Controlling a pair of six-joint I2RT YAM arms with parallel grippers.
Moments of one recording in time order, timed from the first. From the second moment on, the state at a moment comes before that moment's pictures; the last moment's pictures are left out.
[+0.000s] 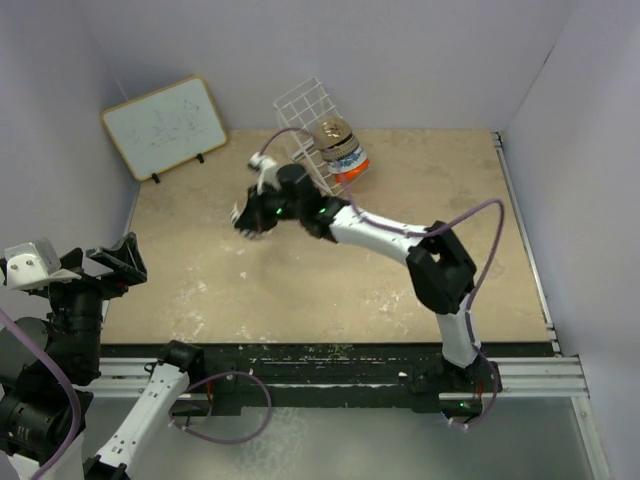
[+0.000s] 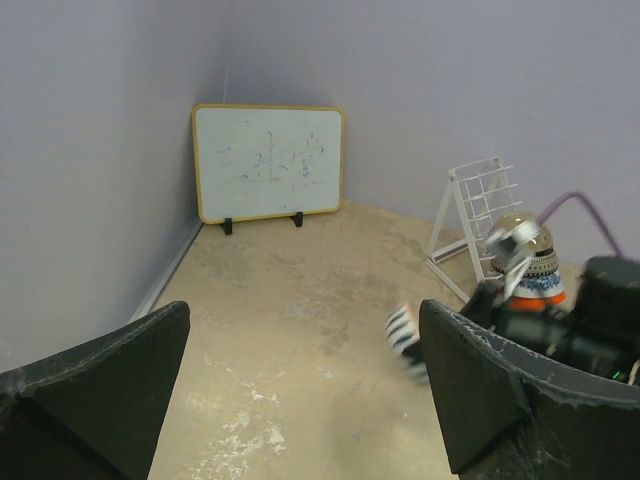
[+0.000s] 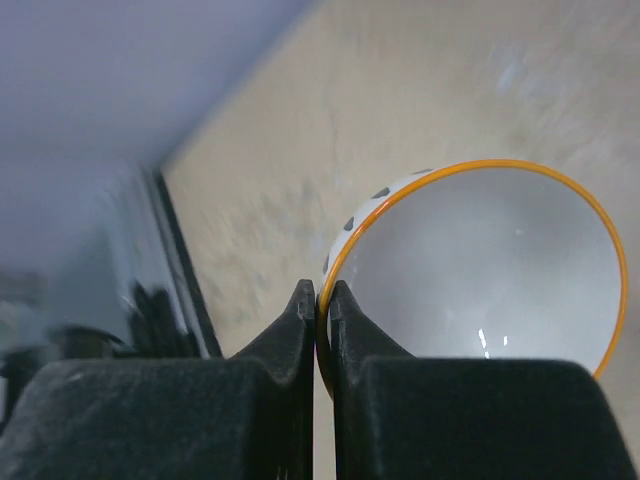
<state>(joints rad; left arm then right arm) -0.28 0.40 1.34 -0.85 -0.48 -0.20 0.95 2.06 1.64 -0.08 -0.31 0.35</state>
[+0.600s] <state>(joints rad) -0.29 0.40 1.34 -0.85 -0.48 -0.18 0.50 2.12 1.63 1.13 -0.53 1.29</state>
